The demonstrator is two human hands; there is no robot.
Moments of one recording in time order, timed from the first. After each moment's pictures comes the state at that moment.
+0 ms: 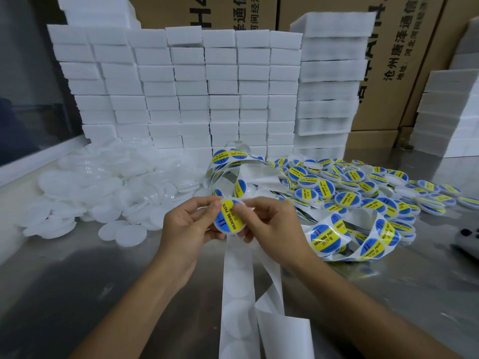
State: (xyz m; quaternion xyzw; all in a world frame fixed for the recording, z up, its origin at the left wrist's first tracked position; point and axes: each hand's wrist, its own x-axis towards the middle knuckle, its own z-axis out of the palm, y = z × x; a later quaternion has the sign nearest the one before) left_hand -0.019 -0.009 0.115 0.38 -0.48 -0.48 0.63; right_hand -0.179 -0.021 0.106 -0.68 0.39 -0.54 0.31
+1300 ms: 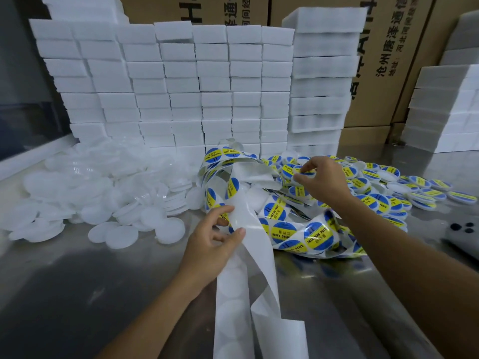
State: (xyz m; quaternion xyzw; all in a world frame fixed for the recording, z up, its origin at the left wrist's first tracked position) left_hand -0.040 -0.026 0.068 0.47 -0.62 -0.37 0.51; right_hand -0.306 -0.127 0.130 -0.63 0.67 -0.41 0.00
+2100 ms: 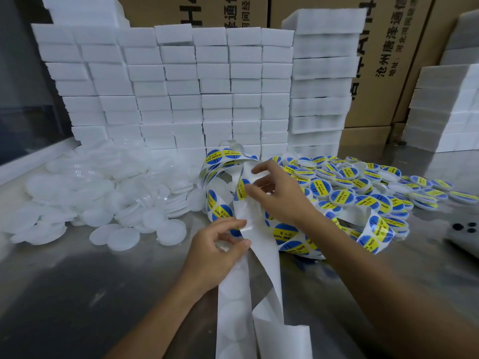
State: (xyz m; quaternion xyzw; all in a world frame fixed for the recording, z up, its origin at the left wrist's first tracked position) left_hand -0.042 -0.020 0.070 0.44 -0.66 -0.34 0.51; right_hand -0.214 -0.069 0.135 -0.70 0.51 -0.46 0.20
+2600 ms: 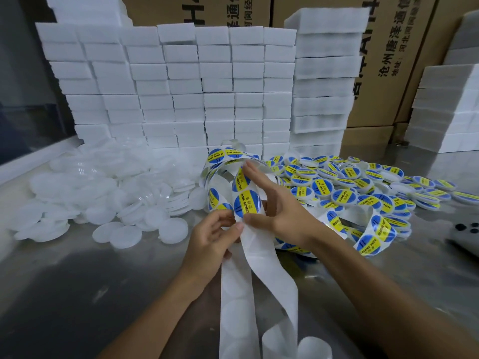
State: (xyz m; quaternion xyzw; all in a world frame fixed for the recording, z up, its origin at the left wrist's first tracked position) left_hand -0.040 -0.018 0.078 0.41 -0.57 -0.45 0.55; right_hand -0.210 -0.037 0.128 -0.76 0.35 -0.43 0.33
